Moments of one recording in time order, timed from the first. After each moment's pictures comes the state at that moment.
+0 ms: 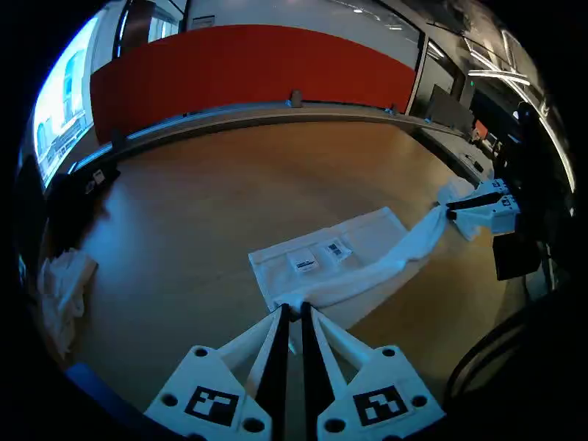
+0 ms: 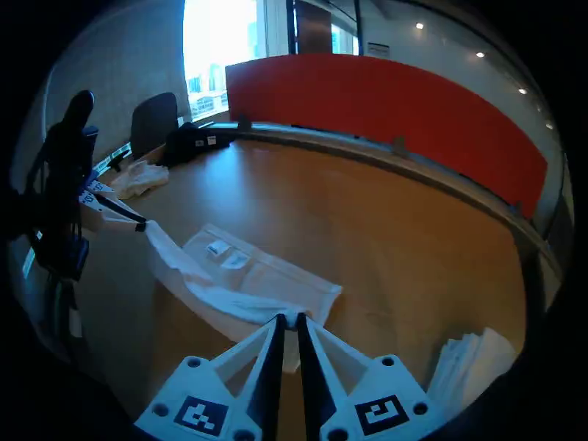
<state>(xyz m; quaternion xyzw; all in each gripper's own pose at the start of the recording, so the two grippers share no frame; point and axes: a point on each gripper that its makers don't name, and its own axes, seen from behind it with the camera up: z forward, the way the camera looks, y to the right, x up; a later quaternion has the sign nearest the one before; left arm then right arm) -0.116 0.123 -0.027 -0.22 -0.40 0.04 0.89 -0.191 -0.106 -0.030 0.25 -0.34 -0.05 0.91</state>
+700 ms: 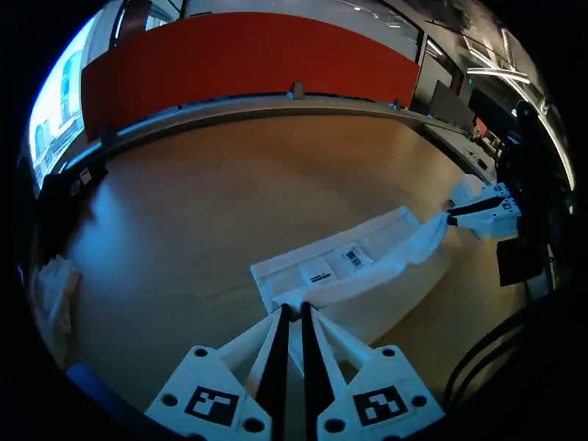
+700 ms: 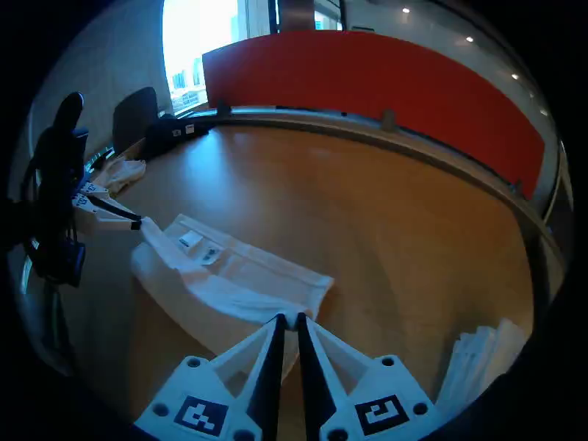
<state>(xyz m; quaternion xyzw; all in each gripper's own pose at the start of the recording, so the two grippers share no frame) -0.158 0.130 0.015 -0.23 -0.40 0.05 0.89 -0.232 -0.098 -0.002 0.22 -0.37 -0.04 0.90</state>
